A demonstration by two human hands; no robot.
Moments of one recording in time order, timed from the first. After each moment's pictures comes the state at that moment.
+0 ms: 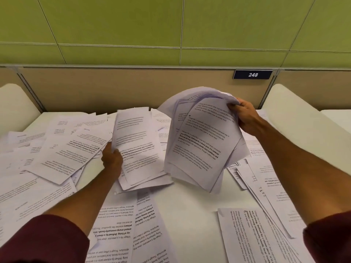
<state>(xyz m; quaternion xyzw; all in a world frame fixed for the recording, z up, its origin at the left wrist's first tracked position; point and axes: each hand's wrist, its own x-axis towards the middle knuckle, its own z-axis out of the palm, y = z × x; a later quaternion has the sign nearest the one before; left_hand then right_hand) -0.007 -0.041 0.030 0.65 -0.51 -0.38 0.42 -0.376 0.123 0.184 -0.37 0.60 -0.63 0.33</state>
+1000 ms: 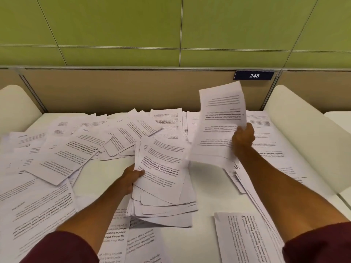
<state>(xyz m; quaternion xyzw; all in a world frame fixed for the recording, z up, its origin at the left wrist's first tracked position) -0.037 0.007 -0.003 0.56 -0.43 -0.67 0.23 -0.377 0.118 0.098 -0.10 0.81 -0.57 0.07</state>
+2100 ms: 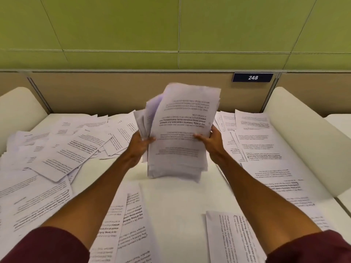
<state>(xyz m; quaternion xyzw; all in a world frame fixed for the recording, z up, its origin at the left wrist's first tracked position) -0.097 0.012 0.094 0.35 -0.60 -0.60 0.40 -0.333 0.116 0.086 -0.36 0.58 -0.65 0.33</state>
